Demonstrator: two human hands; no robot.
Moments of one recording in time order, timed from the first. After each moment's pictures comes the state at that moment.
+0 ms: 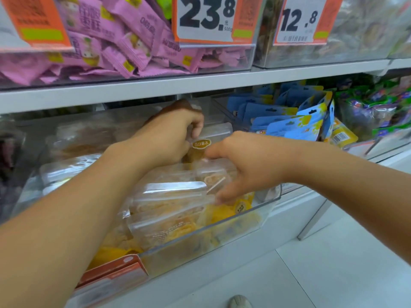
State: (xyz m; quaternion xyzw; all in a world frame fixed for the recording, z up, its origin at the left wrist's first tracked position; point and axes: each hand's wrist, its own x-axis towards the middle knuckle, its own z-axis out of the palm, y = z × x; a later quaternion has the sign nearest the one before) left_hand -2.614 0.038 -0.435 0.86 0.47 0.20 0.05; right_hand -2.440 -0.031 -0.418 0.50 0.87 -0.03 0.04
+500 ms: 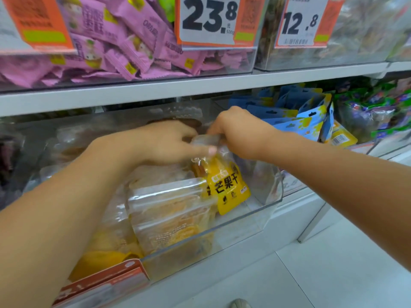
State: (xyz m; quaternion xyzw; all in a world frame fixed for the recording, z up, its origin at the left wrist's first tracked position) left_hand -2.621 0.038 -0.422 0.87 0.46 0.04 0.16; right_hand -2.439 0.026 -0.425 0.57 0.82 0.05 -0.04
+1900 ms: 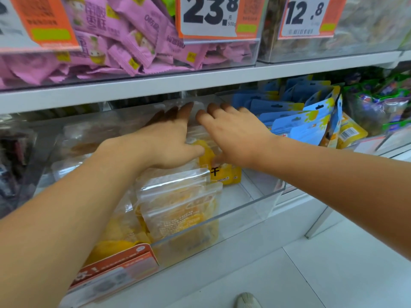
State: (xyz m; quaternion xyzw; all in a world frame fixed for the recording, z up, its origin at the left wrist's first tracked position) left_hand -2.623 0.036 -0.435 0.84 0.54 0.03 0.04; right_hand -2.452 0.021 -0.448 0.53 0.82 0.22 0.00
